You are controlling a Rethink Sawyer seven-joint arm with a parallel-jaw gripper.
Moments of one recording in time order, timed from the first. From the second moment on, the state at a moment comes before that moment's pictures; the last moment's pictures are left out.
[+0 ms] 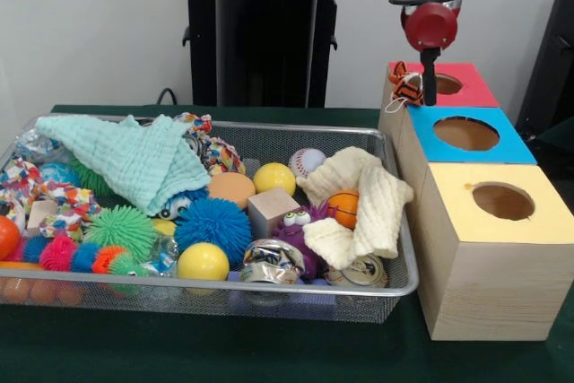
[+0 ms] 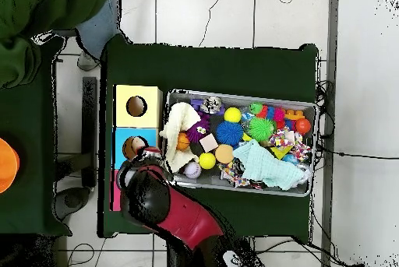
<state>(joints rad) -0.22 -0.91 0.29 2.32 0.62 -0.04 2.83</state>
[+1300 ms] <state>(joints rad) 0.08 -0.84 -0.15 2.19 0.48 0.33 2.83</state>
